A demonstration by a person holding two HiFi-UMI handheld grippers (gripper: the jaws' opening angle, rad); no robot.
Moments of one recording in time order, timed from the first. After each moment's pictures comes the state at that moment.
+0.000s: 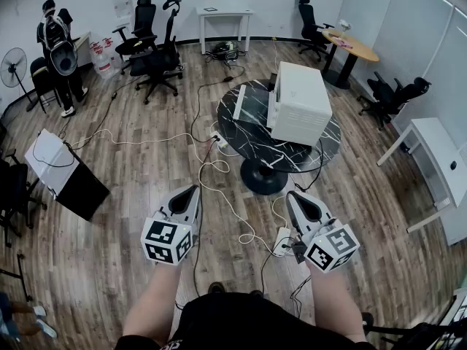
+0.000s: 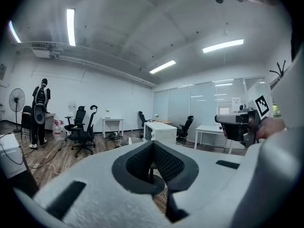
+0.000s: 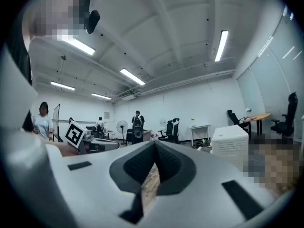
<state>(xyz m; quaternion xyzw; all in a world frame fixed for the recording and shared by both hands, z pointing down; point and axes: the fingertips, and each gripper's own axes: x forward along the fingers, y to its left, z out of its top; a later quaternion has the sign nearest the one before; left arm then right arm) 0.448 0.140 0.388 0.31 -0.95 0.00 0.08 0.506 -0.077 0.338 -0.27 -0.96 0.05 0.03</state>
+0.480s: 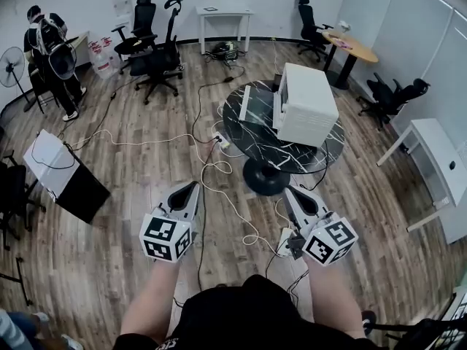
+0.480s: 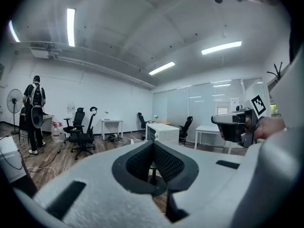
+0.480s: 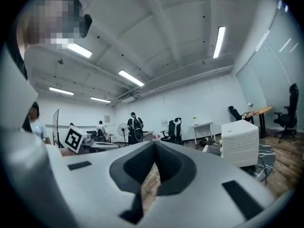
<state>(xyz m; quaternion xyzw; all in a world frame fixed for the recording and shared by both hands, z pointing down) 0.424 0.182 0.386 0.32 -0.95 0.00 0.07 0.477 -0.026 0.338 -0.27 -0.96 0.07 0.03</state>
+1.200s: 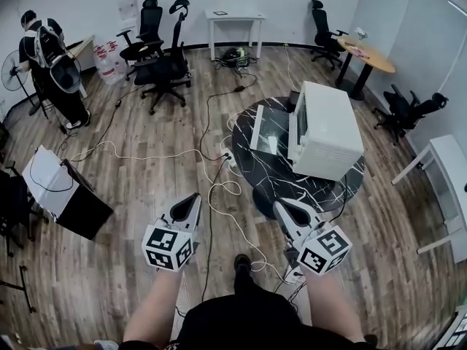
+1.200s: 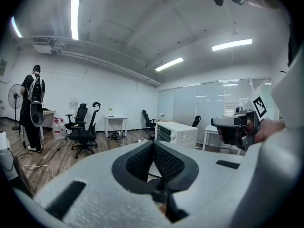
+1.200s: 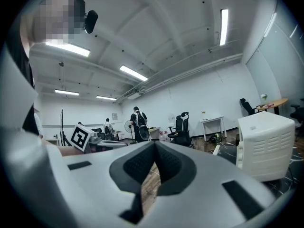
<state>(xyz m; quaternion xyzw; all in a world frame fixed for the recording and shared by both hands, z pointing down) 0.259 0.183 0.417 0.30 -0.95 -0.01 0.09 0.304 -0.005 0.373 -0.33 -0.94 0.08 0.05</state>
